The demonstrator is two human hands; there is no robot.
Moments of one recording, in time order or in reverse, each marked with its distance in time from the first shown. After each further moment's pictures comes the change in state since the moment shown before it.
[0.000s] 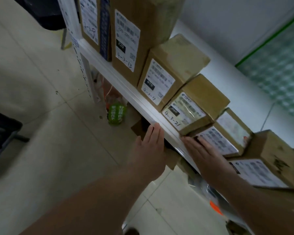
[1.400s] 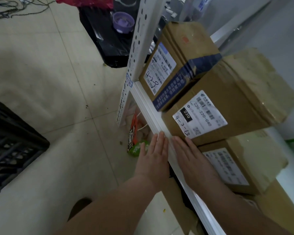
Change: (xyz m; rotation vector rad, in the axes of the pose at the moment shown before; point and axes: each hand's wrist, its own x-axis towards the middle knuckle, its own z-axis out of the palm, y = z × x) left_hand 0.079 -0.131 -0.094 -0.015 -0.013 -0.215; right_hand 0.196 0.070 -0.156 -0.166 0.175 -0.118
